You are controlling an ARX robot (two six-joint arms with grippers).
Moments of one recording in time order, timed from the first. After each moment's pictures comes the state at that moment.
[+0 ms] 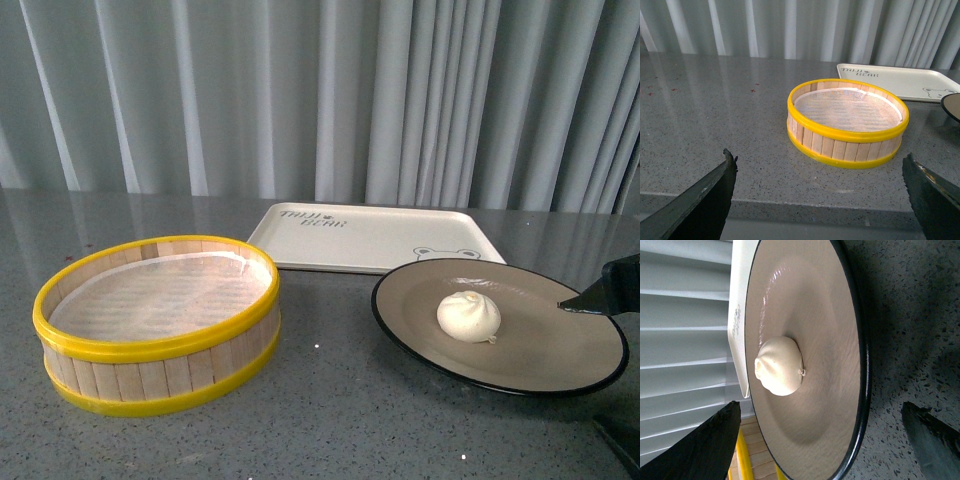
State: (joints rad) left arm 0.00 0.00 0.03 0.00 0.00 0.00; right arm 0.15 1.57 0.49 0.65 -0.05 1.38
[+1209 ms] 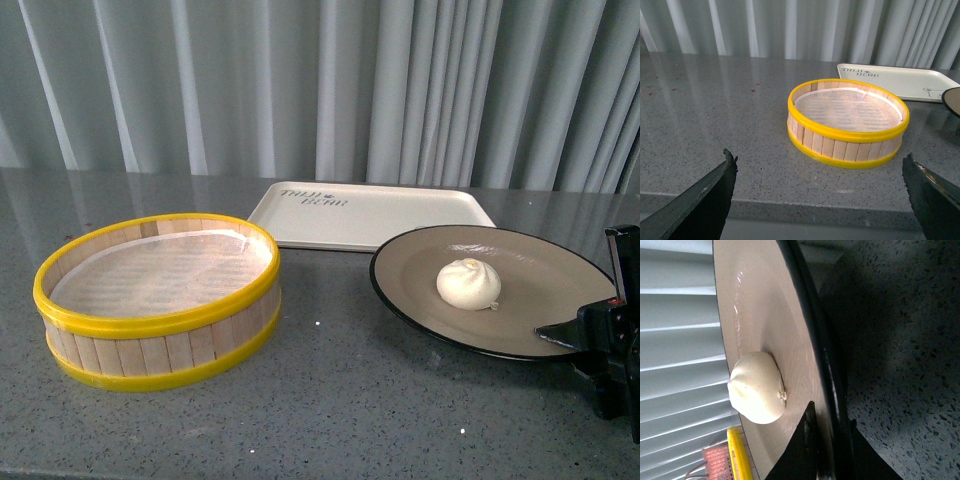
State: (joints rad) left arm 0.00 0.00 0.03 0.00 0.00 0.00; right arm 0.11 1.76 0.59 0.76 -0.16 1.43
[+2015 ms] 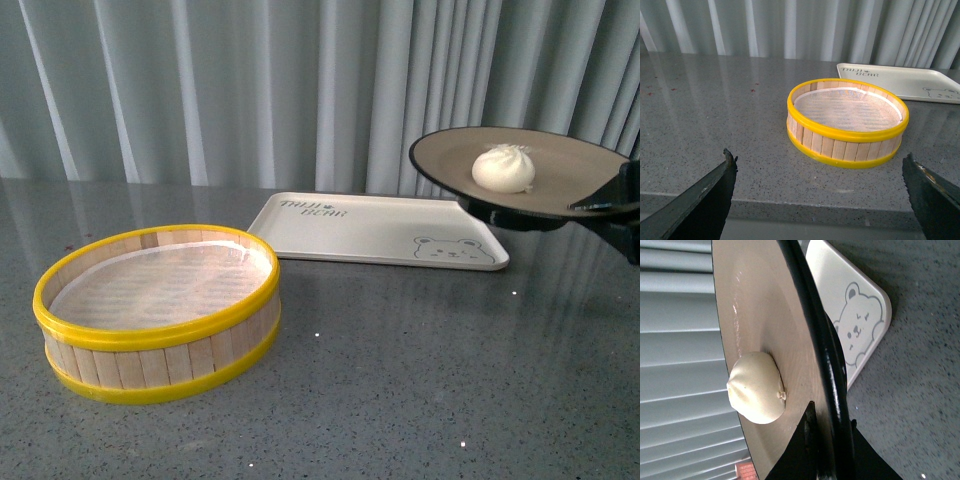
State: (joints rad) left arm 0.00 0.00 0.03 0.00 0.00 0.00; right arm -0.04 1.78 1.07 0.39 -0.29 1.37
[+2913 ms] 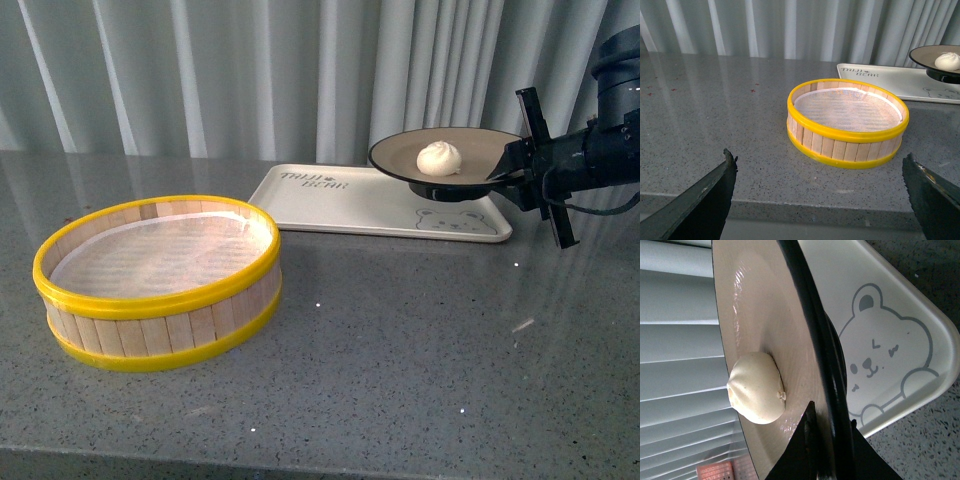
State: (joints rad) left arm 0.00 0.00 0.03 0.00 0.00 0.00; right arm 0.01 2.27 1.69 0.16 -0.29 1.26
